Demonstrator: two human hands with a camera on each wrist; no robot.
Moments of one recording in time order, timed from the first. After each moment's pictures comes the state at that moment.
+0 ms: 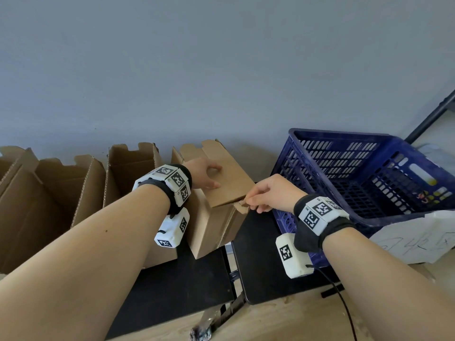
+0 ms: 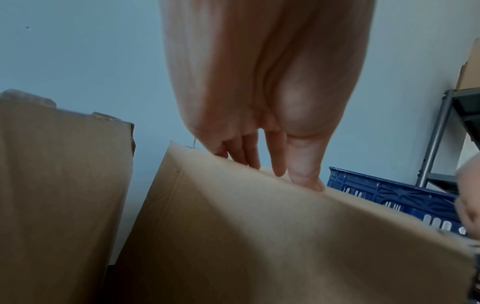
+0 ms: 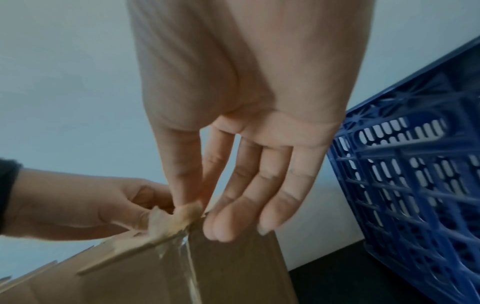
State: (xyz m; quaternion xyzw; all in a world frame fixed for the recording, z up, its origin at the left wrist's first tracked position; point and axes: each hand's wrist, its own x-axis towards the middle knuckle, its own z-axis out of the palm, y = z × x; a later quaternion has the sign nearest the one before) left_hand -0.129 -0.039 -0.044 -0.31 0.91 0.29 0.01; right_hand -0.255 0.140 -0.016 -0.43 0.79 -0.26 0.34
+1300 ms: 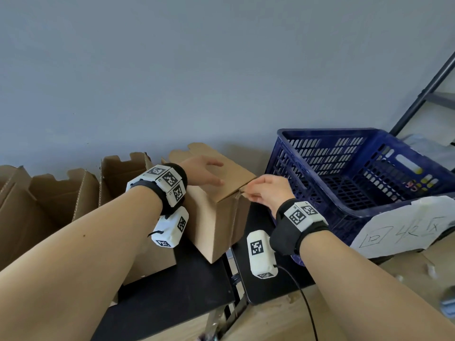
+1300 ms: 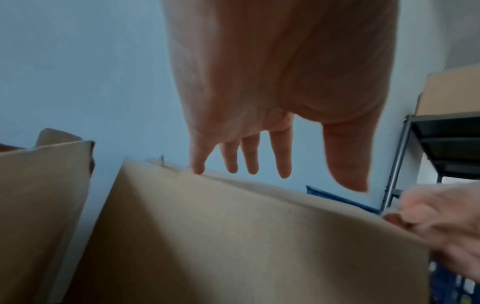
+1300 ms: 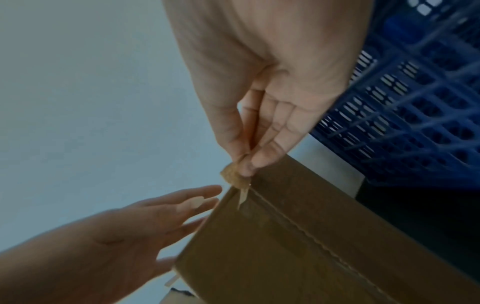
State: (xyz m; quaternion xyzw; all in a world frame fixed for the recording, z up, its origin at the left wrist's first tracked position) left_hand -0.130 -0.025 -0.013 -0.29 0.90 0.34 -0.01; right_hand -0.240 0.140 -0.021 -0.19 0.74 -0.57 0.31
